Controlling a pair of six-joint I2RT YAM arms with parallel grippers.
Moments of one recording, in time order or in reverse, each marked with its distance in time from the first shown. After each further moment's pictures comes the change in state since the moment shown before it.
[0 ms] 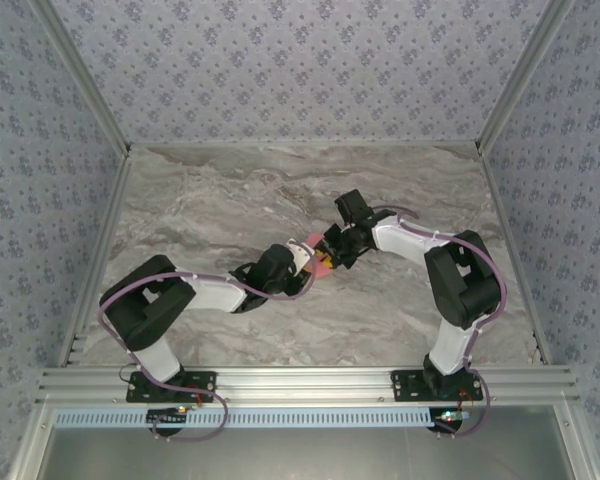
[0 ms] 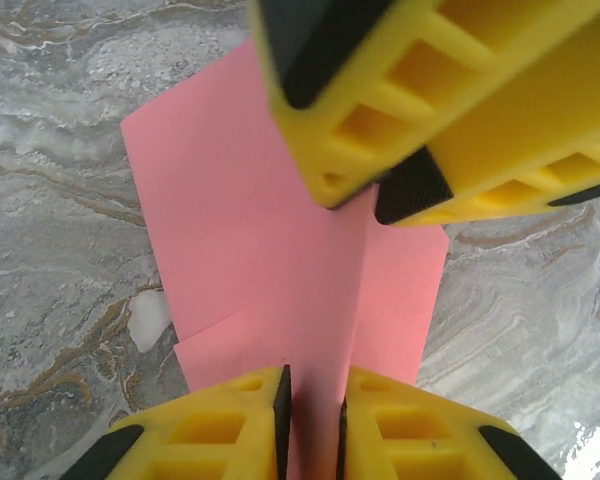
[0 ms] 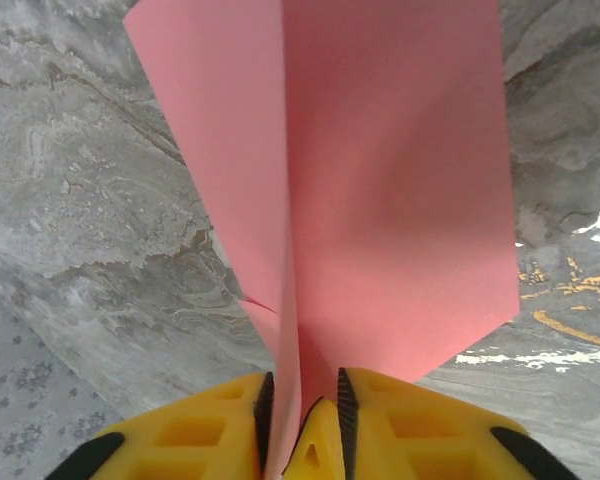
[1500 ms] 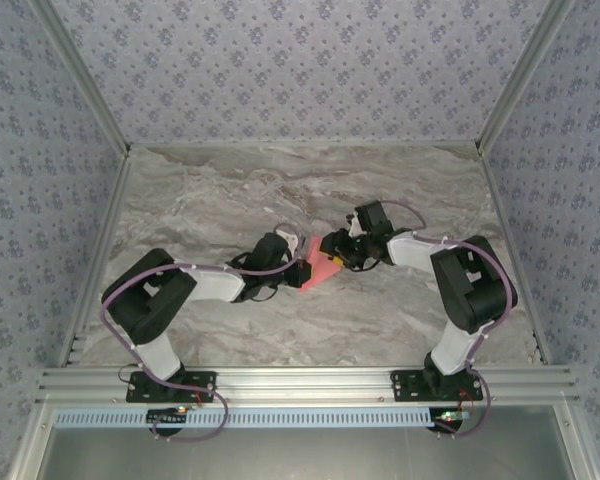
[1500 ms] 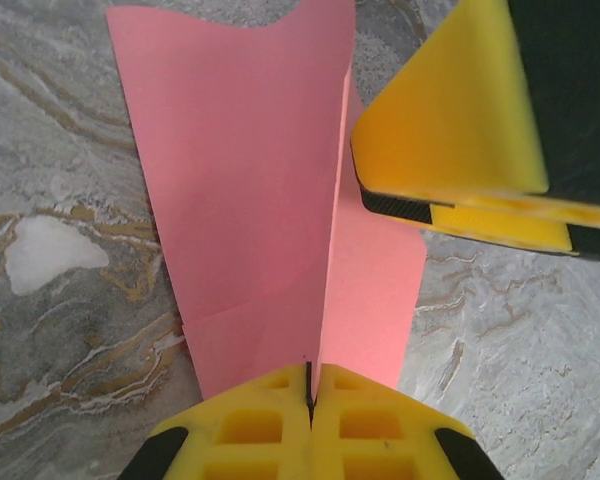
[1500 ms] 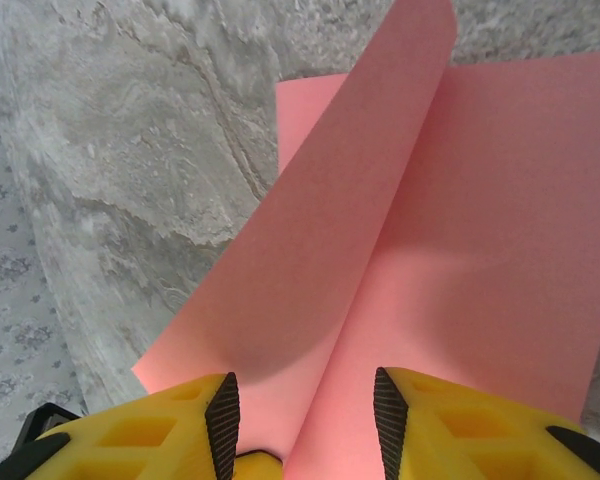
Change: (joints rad) left arm 0.087 0.034 0.047 -0.021 0.283 -0.535; right arm -0.080 -0.046 -0.233 0.383 -0.102 -0.397
